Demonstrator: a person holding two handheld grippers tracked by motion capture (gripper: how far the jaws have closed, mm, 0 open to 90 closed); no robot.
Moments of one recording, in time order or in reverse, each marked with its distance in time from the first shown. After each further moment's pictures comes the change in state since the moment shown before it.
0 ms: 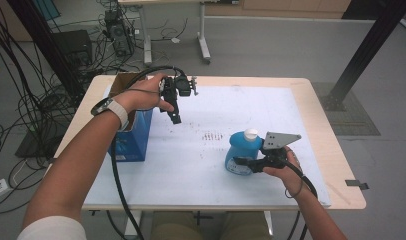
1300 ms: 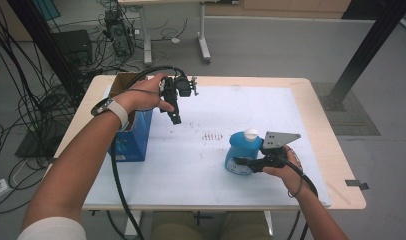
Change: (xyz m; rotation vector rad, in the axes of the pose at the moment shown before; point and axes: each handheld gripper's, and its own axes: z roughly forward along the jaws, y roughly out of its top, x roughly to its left) left arm -0.001 0.000 -0.001 0.006 0.001 0.002; right arm -0.001 0.001 0.000 0.014 0.006 0.008
